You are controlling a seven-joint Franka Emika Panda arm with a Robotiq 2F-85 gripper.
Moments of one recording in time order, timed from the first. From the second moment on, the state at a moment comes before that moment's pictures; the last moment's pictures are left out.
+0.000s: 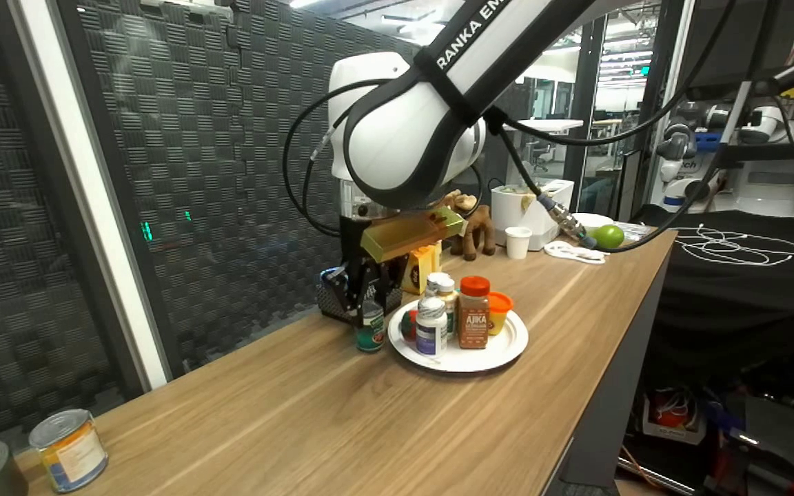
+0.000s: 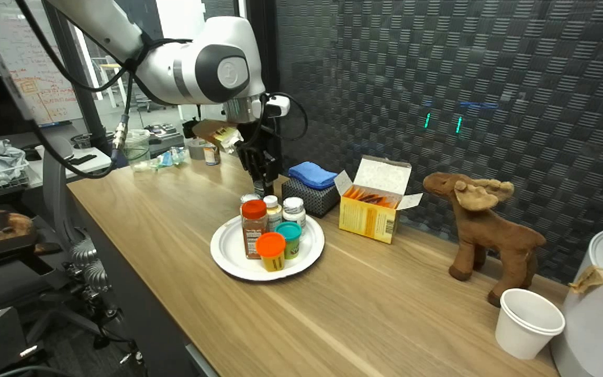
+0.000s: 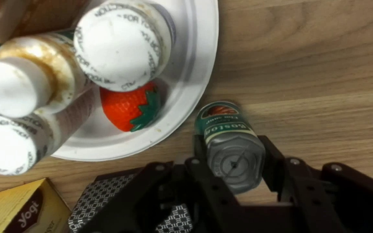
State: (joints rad) arm 0.19 0.49 0.01 -1.83 -0.13 2.43 0.38
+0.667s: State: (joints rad) arm 0.20 0.21 0.00 -2.07 -0.13 2.44 0.51
